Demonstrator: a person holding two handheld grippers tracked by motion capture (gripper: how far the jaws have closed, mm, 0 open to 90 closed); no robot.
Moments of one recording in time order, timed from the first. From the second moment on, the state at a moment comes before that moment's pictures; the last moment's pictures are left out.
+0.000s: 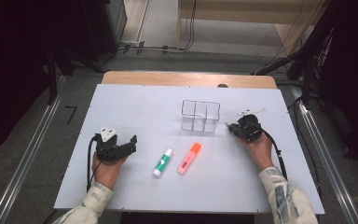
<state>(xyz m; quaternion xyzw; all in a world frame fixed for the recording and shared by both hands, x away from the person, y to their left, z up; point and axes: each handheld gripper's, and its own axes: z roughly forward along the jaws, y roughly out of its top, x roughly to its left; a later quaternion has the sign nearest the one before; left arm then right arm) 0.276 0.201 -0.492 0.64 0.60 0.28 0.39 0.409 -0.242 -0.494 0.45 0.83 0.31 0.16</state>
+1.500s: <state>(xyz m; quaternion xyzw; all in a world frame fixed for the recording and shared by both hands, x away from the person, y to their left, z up) 0.276 0.201 -0.492 0.64 0.60 0.28 0.39 0.382 -0.238 -0.448 0.43 0.80 0.38 0.19</state>
